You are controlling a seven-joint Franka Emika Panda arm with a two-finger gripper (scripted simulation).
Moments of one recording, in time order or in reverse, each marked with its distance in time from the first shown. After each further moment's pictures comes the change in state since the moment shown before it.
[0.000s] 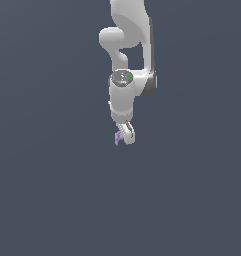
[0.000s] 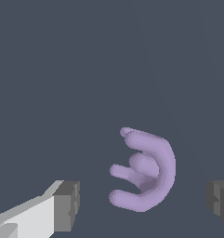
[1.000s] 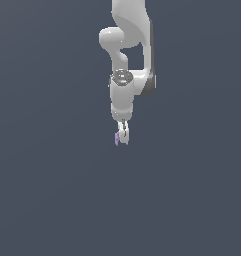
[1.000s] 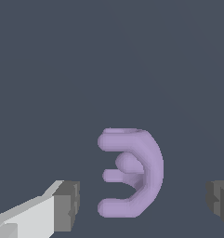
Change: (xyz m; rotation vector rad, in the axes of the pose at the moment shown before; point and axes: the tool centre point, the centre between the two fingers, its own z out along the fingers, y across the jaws) arm -0.005 0.016 0.010 0.007 0.009 0.261
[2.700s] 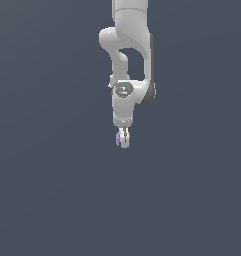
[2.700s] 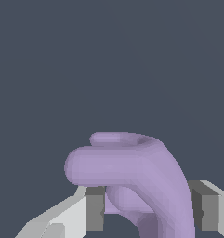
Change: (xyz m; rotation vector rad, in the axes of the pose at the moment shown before) arm -0.005 0.001 0.045 0.000 0.000 0.007
